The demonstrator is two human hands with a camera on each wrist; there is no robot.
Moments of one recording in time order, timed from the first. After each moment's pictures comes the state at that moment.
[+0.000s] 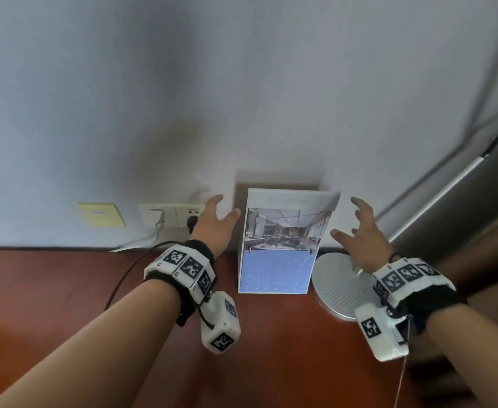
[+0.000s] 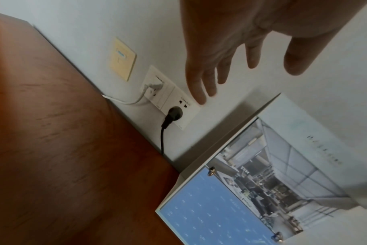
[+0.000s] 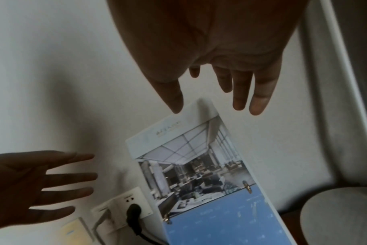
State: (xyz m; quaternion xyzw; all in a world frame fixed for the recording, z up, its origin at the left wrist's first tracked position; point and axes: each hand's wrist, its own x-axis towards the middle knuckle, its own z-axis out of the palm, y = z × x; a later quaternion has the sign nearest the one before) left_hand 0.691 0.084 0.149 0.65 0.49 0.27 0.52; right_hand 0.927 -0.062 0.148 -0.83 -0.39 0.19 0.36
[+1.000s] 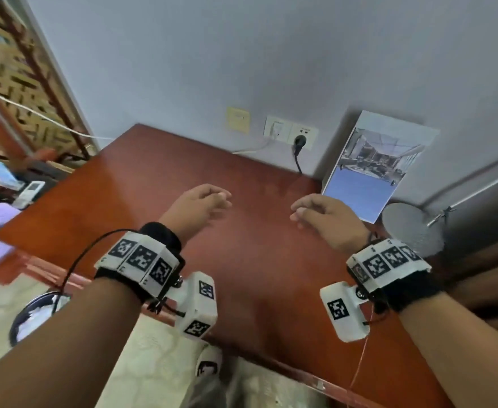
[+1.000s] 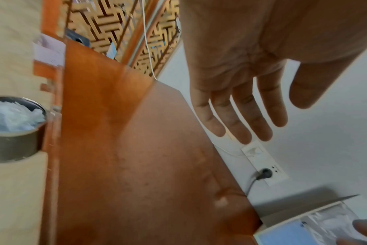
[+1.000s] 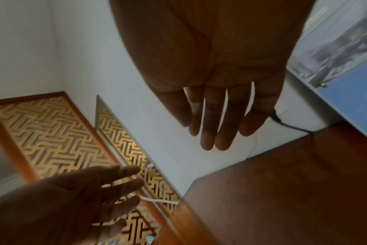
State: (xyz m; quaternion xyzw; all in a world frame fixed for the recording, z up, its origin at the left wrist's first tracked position) left_hand 0.386 -0.160 0.157 0.54 0.56 0.30 0.56; right_hand 0.625 -0.192 0.150 -0.65 -0.59 0.36 0.31
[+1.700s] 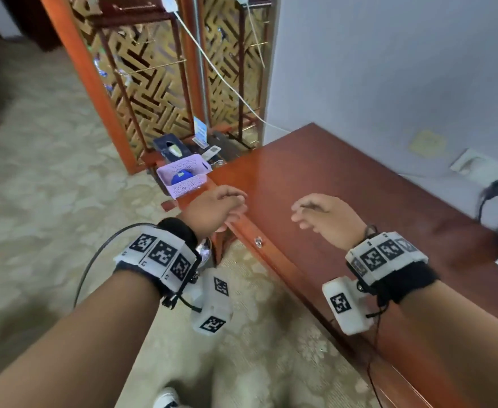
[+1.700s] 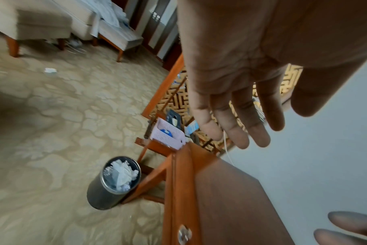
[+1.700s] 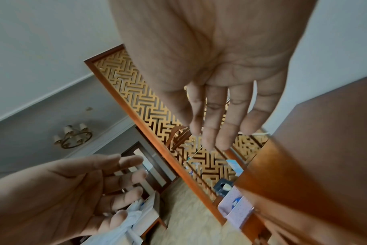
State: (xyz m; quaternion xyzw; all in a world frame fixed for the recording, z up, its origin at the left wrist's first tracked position) left_hand 0.093 -0.311 0.163 0.40 0.67 0.39 0.48; right_hand 0.300 -0.224 0.151 -0.48 -0.75 0.44 0.15
